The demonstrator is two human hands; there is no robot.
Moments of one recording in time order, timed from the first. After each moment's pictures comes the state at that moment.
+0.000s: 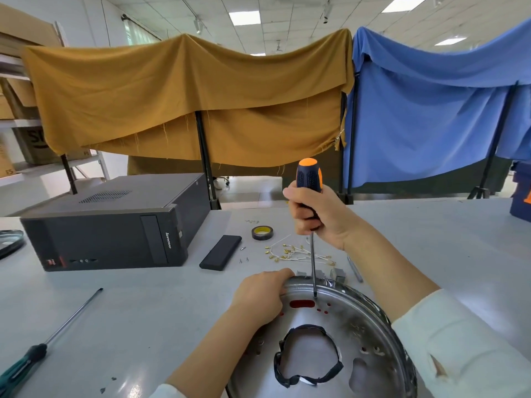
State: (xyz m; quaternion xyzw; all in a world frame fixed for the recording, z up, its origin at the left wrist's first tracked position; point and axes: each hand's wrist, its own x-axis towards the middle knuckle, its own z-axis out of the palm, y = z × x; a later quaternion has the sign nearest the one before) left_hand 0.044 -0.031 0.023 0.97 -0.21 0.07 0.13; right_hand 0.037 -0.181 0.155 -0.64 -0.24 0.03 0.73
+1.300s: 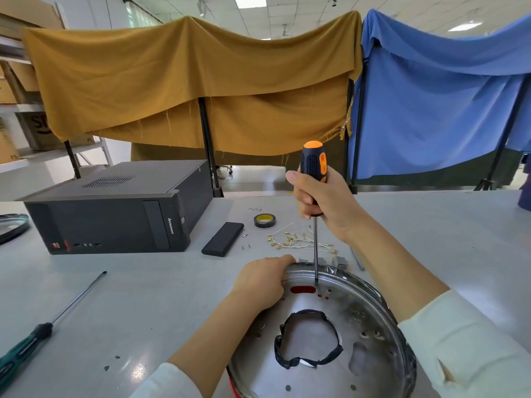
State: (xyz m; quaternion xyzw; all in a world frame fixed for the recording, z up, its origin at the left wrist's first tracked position) left_hand 0.045 -0.032 0.022 0.97 -0.21 0.08 0.12; right_hand 0.032 -0.178 0.148 -0.65 -0.26 -0.06 0.71
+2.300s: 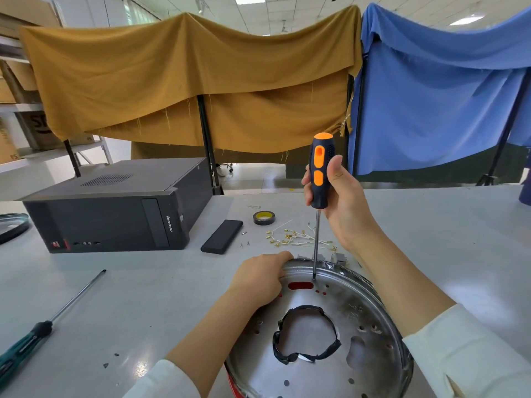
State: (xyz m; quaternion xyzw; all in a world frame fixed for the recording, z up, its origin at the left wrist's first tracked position) left_hand 0.047 -0.031 0.021 0.97 -0.20 0.08 0.13; right_hand 0.033 -0.190 0.127 -0.53 -0.27 -0.14 0.79
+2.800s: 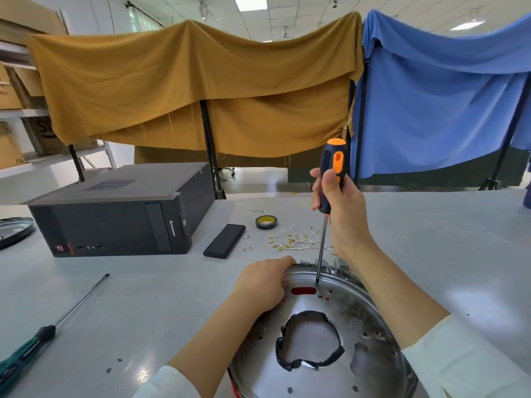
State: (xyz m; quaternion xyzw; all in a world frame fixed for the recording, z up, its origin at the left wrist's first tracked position) left_hand 0.045 -0.031 0.021 0.97 -0.20 0.08 0.12; right_hand 0.036 -0.180 0.119 -0.58 -0.21 -0.25 0.74
